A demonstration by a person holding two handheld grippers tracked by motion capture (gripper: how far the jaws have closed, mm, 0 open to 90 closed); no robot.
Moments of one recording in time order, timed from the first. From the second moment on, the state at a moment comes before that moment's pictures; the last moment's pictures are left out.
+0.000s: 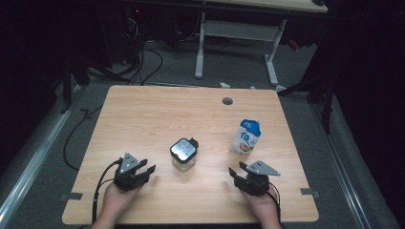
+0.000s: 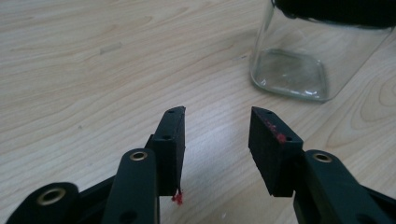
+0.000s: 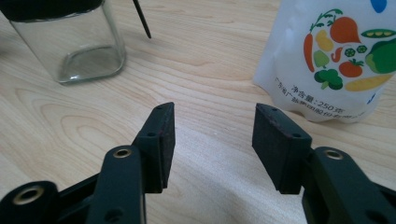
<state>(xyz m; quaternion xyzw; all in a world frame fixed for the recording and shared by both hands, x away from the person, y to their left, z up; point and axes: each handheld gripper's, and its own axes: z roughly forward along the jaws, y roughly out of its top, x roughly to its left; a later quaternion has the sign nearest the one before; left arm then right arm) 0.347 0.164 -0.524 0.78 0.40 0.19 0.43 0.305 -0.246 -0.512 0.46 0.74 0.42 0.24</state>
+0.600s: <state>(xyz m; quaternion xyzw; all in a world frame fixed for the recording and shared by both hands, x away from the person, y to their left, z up) 0.380 0.129 -0.516 0.78 0.39 0.22 0.43 0.302 -0.248 -0.517 0.47 0.75 0.41 0.23</state>
